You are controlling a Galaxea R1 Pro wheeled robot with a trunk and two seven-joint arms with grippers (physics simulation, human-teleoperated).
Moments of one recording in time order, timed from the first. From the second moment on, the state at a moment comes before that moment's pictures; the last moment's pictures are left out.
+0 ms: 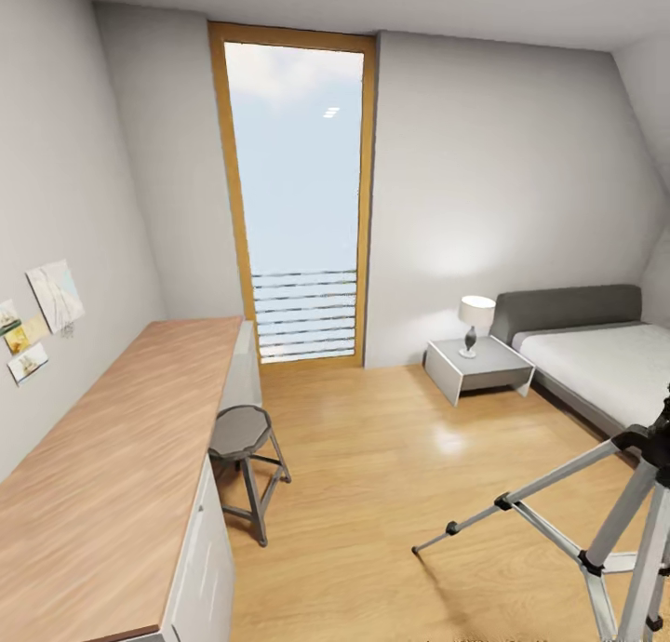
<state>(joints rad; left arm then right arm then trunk) -0.21 0.04 -0.40 -0.01 0.70 -0.06 -0.05 -0.15 -0.05 -0.09 0.03 -0.01 -0.16 -0.02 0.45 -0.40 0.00</state>
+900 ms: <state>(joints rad) -0.21 0.04 -0.41 -0.01 0.59 -0.02 -0.25 -0.15 -0.05 -0.09 0.03 -0.01 -0.16 -0.02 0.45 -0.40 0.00</state>
